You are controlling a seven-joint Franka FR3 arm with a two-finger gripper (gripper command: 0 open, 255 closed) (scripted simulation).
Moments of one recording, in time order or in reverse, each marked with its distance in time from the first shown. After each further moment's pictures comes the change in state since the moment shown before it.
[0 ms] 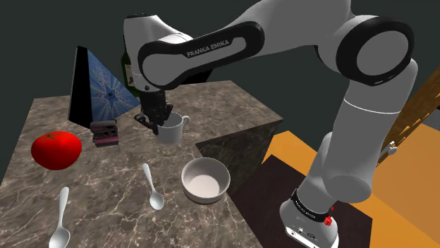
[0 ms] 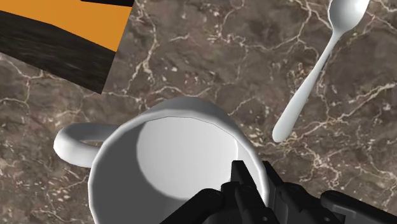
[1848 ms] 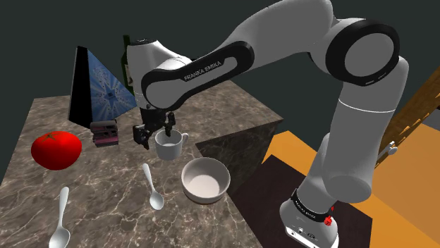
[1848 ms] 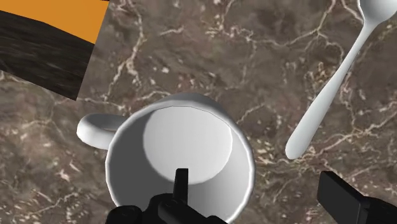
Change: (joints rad) arm 0.005 0.052 -0.003 -0.077 -0.020 0.128 0.020
